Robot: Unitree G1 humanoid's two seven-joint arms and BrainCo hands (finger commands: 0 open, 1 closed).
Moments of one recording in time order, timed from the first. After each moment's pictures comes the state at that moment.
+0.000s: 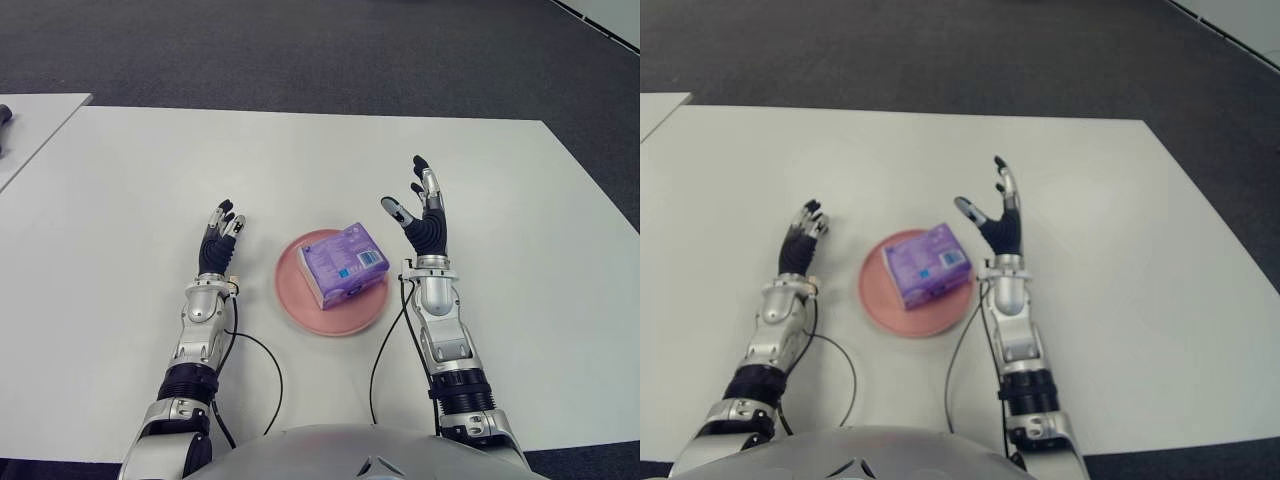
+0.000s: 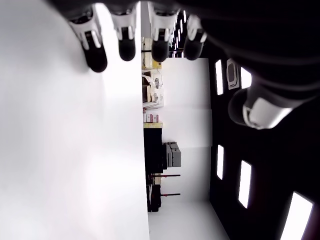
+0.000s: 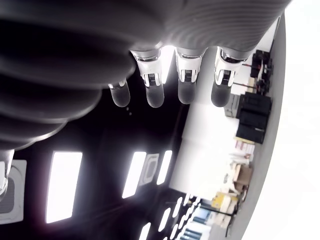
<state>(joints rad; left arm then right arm) -0.12 0.07 0.14 0.51 -0.03 -0.35 0.04 -0.11 -0.04 0.06 0.07 -0.29 -0.29 -0.25</state>
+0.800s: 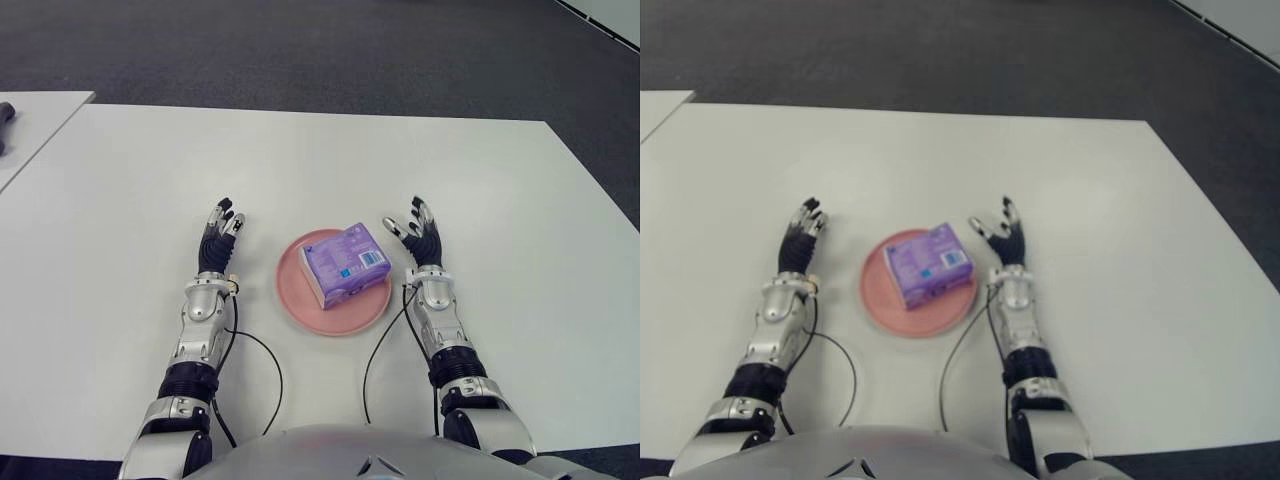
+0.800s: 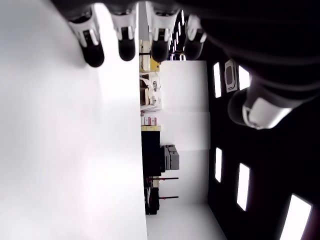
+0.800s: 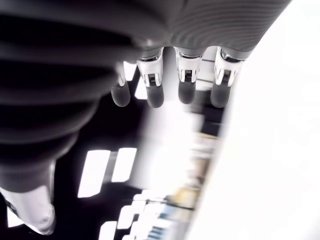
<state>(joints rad) -0.12 0.07 0.14 0.51 -0.03 -0.36 0.04 -0.31 -0.06 -0.13 0.73 -0.10 -0.37 -0.16</state>
